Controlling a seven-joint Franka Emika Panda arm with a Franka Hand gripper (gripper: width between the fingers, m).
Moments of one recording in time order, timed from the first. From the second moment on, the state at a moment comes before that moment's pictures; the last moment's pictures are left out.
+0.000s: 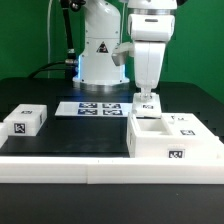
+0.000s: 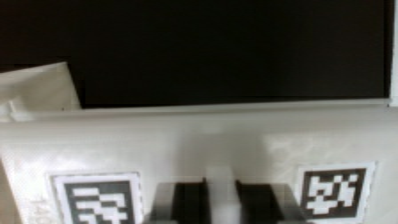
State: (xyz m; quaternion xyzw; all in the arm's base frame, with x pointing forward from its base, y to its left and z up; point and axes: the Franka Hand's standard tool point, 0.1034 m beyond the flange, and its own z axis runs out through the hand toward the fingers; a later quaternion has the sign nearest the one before) arm 0.450 0.062 0.067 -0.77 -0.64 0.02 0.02
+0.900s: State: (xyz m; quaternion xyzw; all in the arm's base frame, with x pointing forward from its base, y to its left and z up) arm 0.458 0.058 0.065 -0.77 -0.64 0.01 0.02
